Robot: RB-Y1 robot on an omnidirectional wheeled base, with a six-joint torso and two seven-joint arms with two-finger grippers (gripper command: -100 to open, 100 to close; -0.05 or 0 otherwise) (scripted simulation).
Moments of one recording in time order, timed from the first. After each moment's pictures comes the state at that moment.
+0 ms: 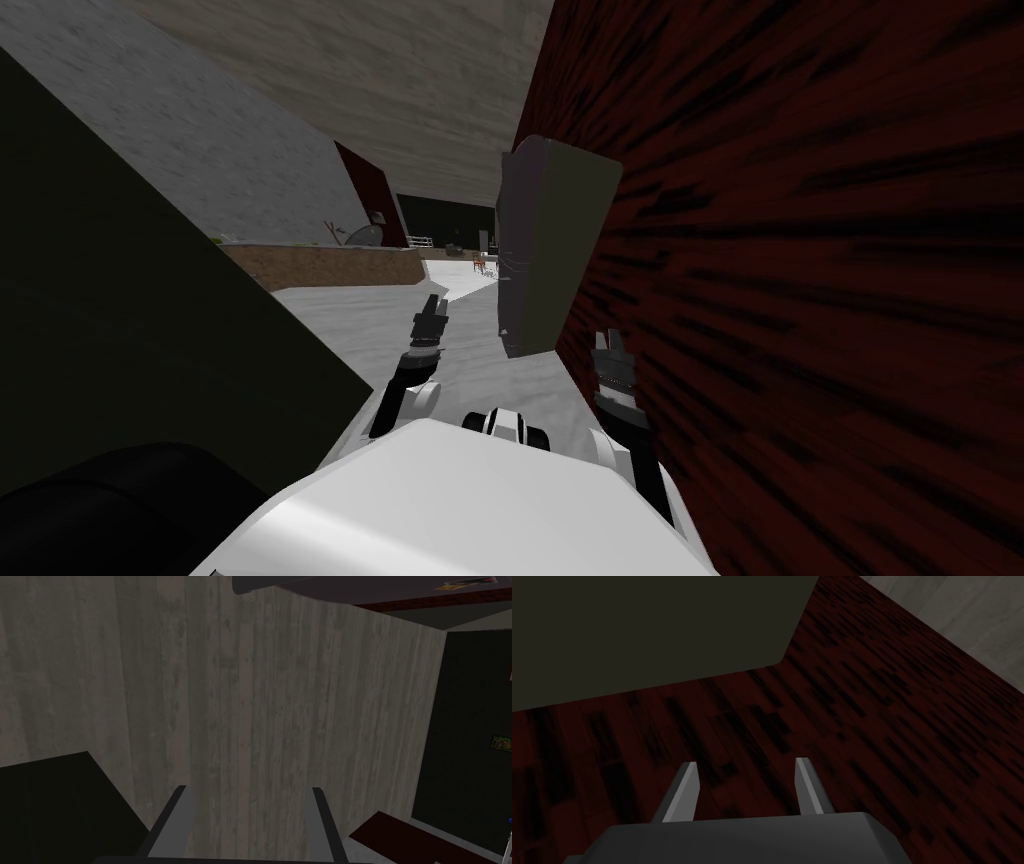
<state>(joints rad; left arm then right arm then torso) 0.46 0.02 0.02 -2.23 0.02 -0.55 -0.09 0.52 0.02 0.00 -2.21 0.06 -0.47 -0.08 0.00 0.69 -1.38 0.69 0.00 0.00</state>
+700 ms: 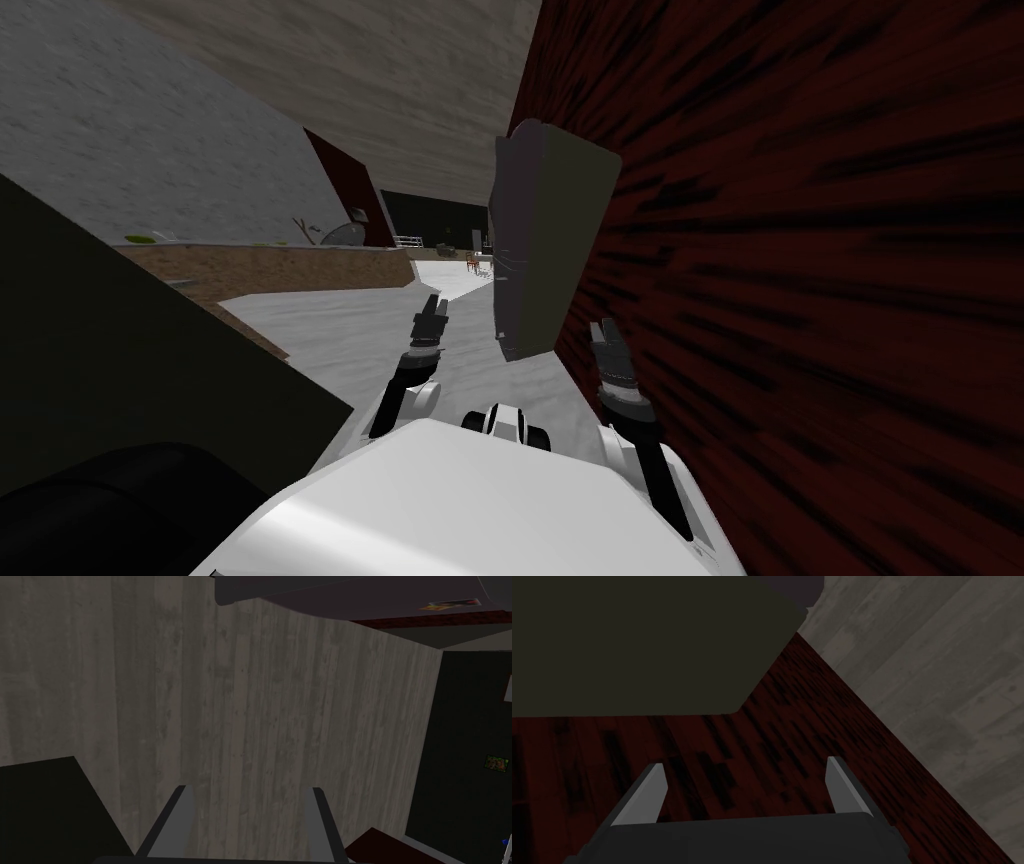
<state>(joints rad) 0.46 0.02 0.02 -2.23 0.02 -0.55 -0.09 0.47 -0.13 -0.01 -2.26 0.21 -0.51 -0.05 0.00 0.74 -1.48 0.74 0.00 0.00</state>
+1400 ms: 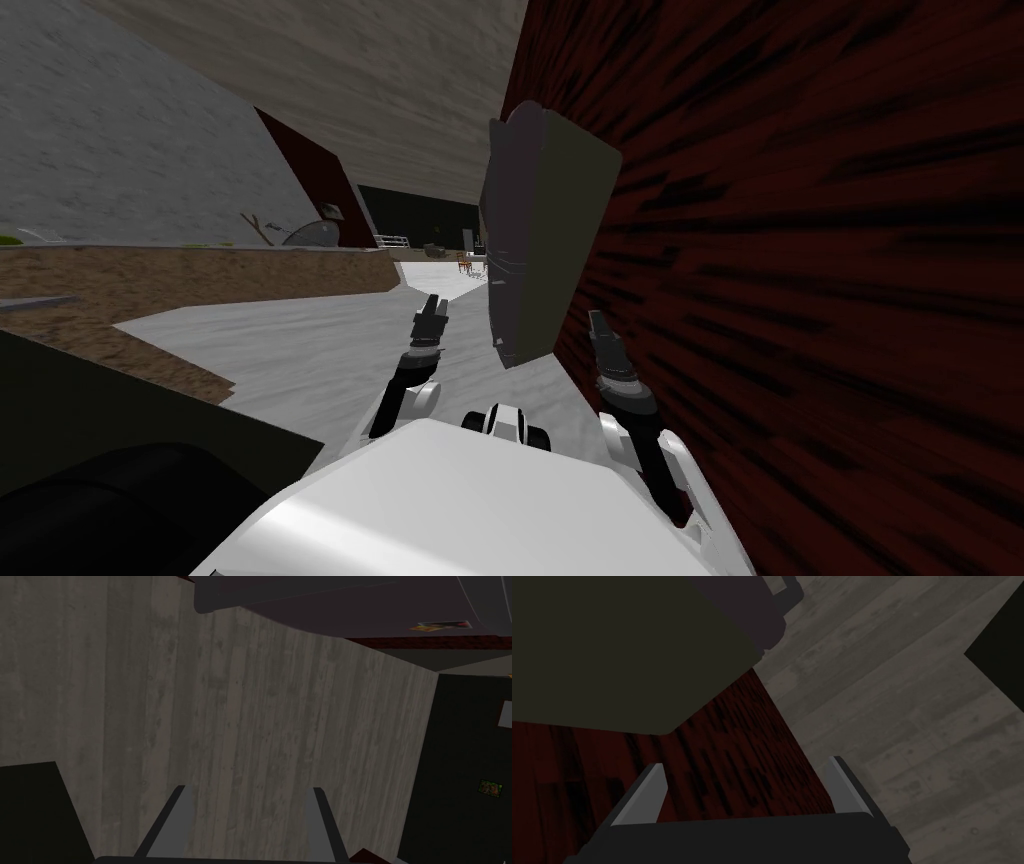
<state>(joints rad) 0.46 0.02 0.02 -2.23 0.02 -0.55 -0.09 0.39 -0.16 -0.03 -2.31 0.40 -0.57 0.00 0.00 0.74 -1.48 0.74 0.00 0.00</state>
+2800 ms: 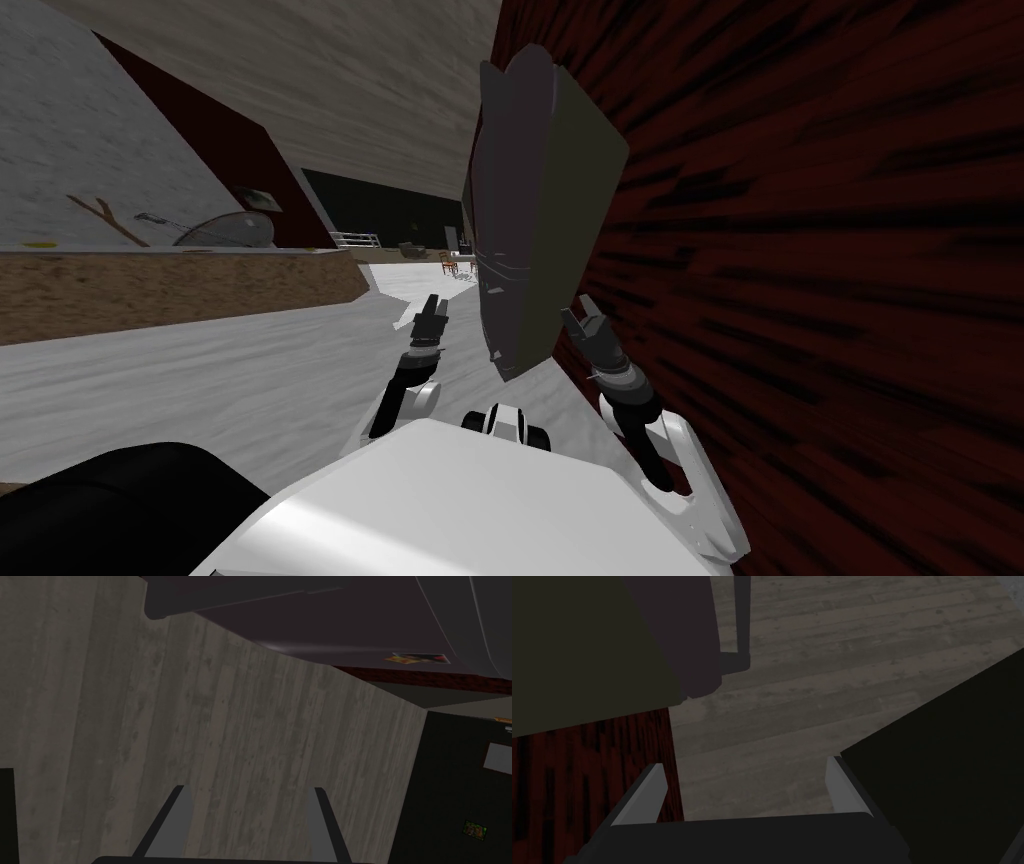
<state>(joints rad) 0.46 0.02 0.02 -2.23 0.02 -0.55 -0.09 0.26 -0.17 -0.06 -2.38 0.77 -0.68 0.09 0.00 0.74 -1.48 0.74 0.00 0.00</state>
